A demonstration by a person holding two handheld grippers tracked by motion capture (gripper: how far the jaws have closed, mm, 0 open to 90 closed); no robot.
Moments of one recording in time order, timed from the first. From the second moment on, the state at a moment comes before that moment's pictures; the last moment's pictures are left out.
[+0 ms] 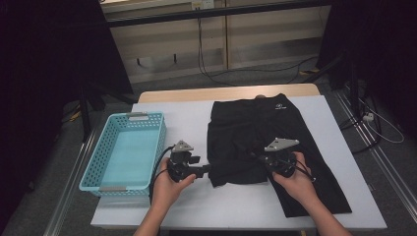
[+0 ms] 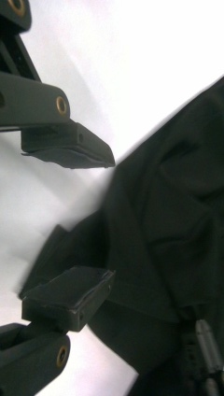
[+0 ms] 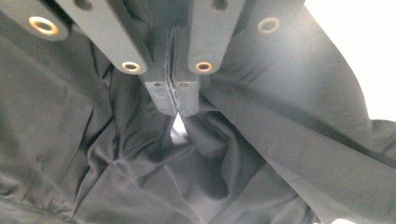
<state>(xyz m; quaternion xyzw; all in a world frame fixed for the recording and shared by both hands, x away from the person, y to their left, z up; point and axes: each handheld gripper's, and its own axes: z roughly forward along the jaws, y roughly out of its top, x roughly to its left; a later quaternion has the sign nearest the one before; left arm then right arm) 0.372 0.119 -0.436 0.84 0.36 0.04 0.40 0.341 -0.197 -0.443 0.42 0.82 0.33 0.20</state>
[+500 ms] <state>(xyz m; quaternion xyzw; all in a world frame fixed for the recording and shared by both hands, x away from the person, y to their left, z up) 0.365 0.110 -0.444 0.85 0.35 0.02 0.40 0.340 -0.196 -0.445 0.42 0.82 0.33 0.19</state>
